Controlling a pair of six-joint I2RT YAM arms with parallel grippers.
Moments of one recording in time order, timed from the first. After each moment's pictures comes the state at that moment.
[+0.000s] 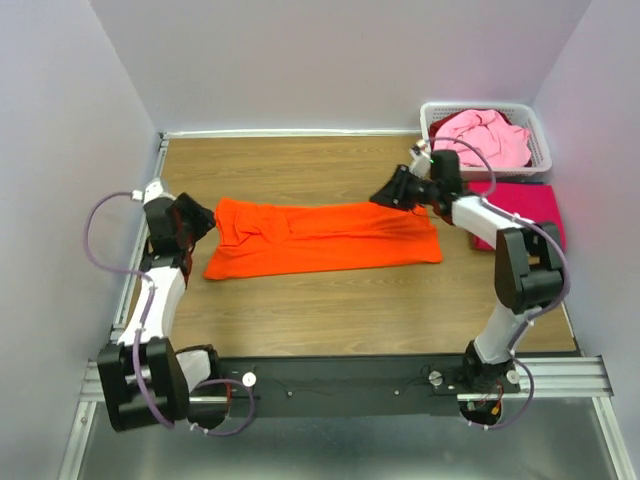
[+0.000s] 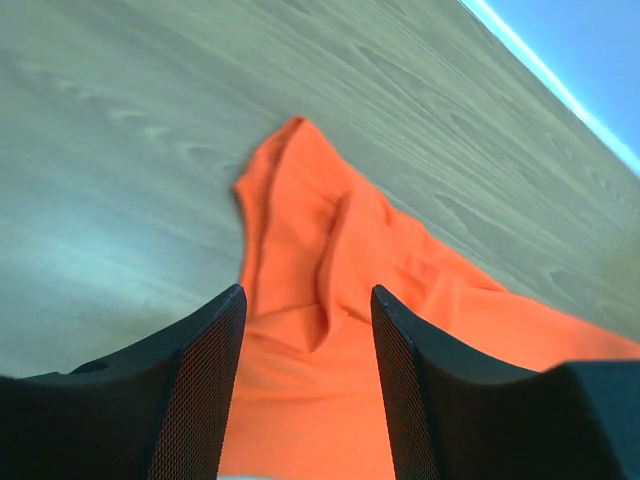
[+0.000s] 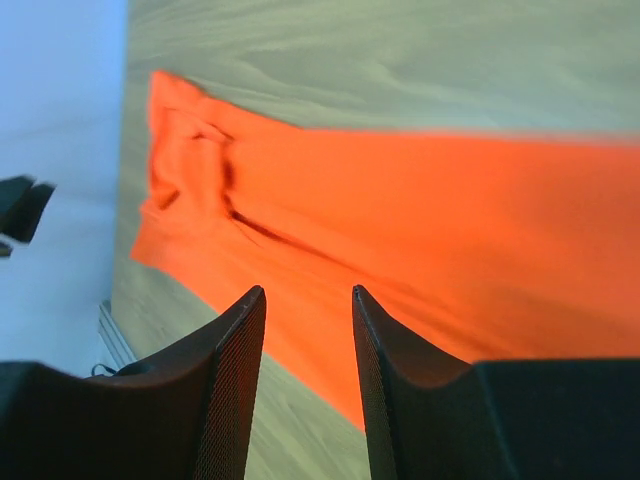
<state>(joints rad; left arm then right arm) 0.21 1.07 0.62 0.01 0.10 -0.56 0.14 1.74 1.06 0.05 -0.63 0.55</state>
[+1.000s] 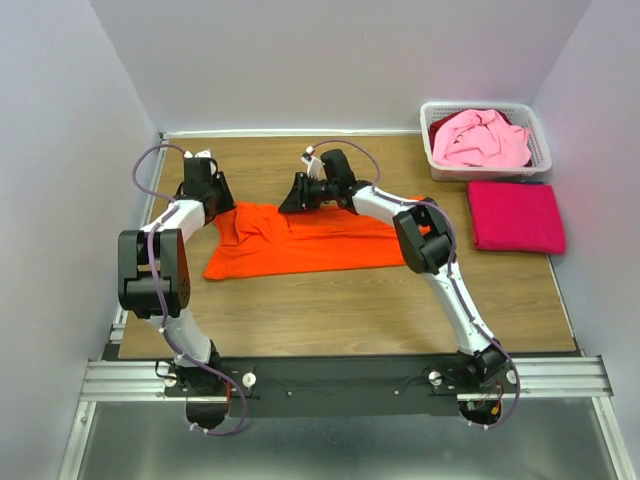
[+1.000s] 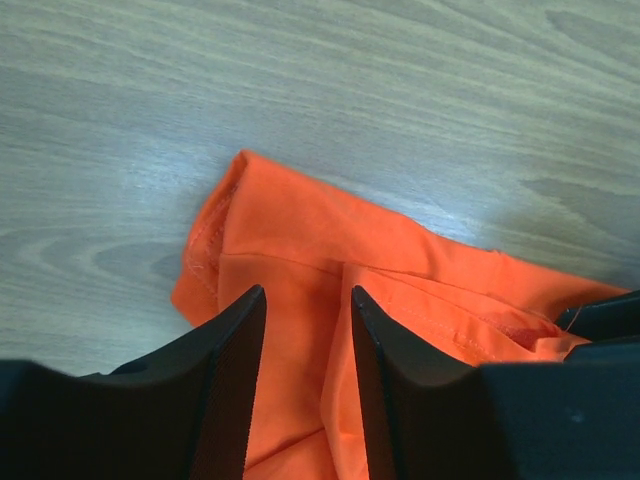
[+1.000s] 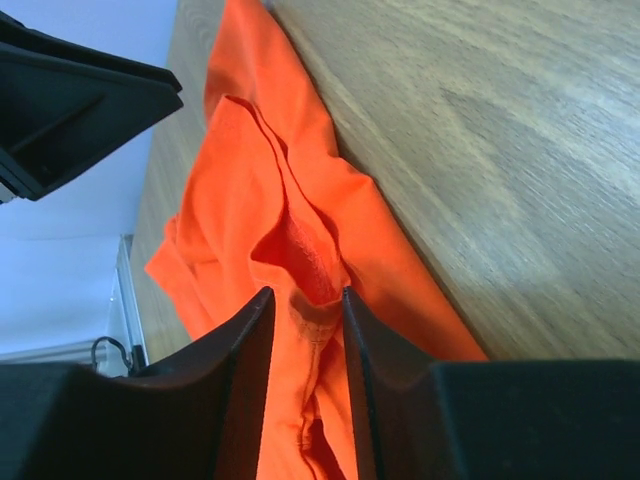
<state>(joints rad) 0.03 1.74 1.10 -0.10 0.05 -0.29 0.59 2.57 1.99 0.06 -0.73 0.65</state>
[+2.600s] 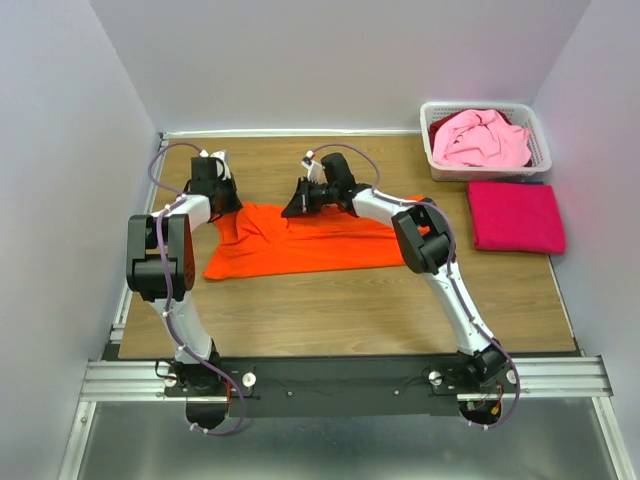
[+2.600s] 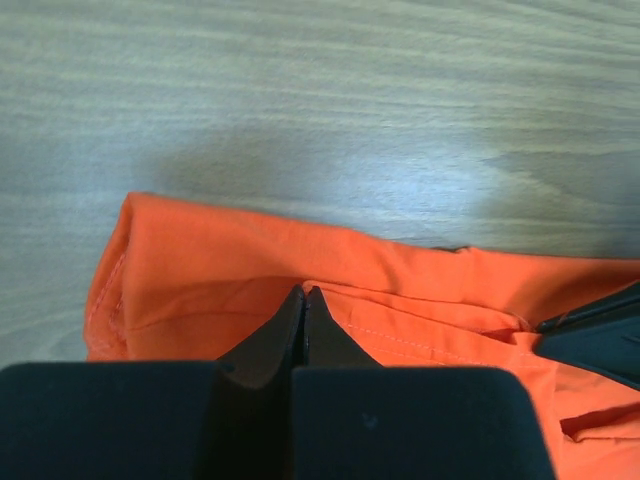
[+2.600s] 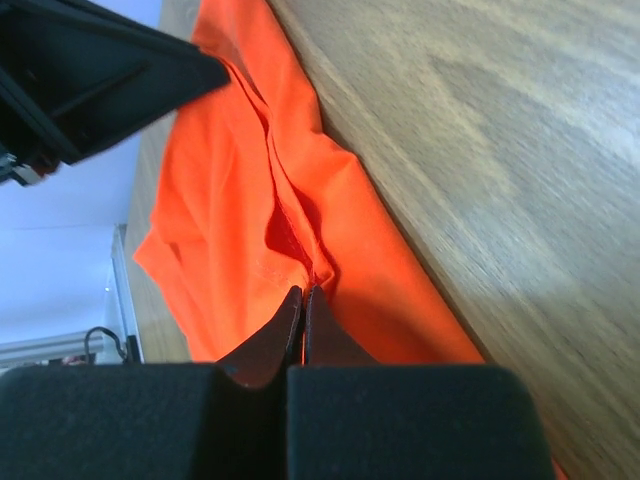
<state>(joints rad) 0.02 1.88 1.17 -0.07 0.22 -0.22 0.59 2.58 1.97 0.07 -0.74 0.64</state>
